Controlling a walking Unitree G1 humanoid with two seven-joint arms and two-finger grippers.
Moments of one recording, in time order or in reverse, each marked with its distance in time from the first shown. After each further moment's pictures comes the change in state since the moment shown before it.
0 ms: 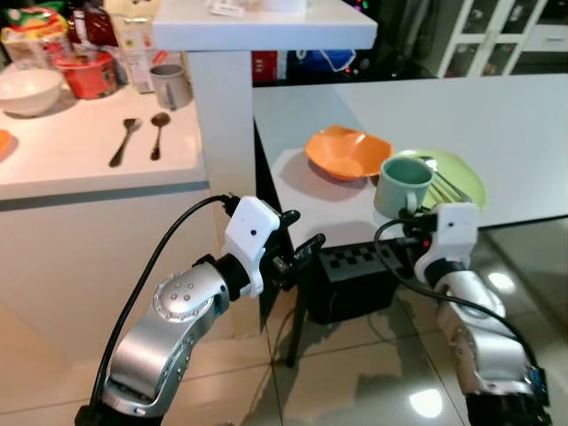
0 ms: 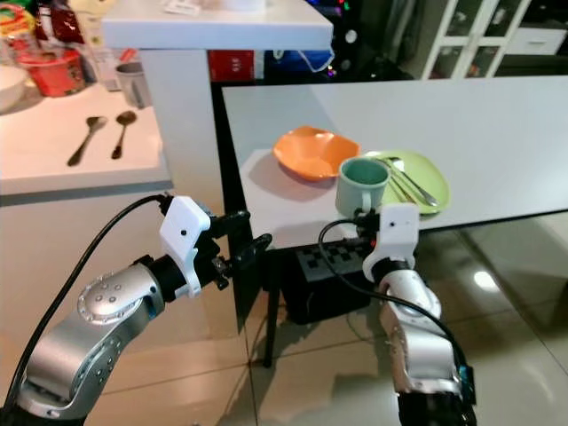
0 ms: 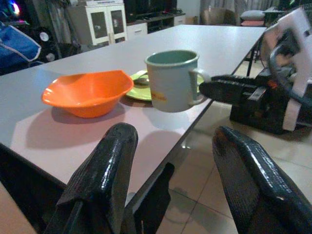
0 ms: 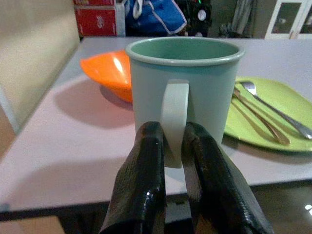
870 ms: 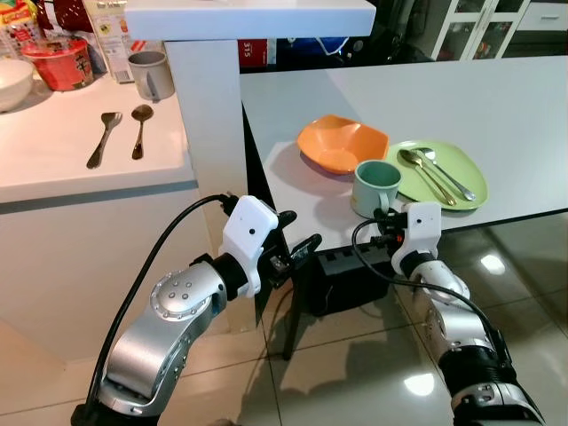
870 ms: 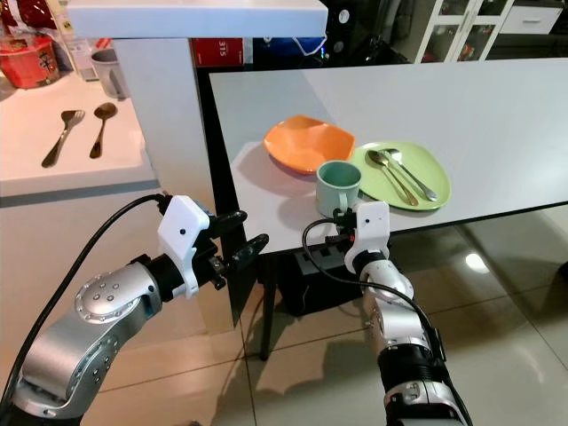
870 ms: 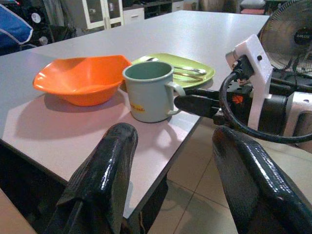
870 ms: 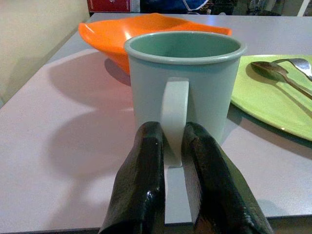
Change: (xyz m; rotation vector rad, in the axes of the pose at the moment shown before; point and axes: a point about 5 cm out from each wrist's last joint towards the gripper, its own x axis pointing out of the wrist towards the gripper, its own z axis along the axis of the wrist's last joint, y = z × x) left arm -0.002 0.002 0.000 0.006 0.026 0.014; right arm 0.038 0.009 -0.028 0.003 -0.001 0.100
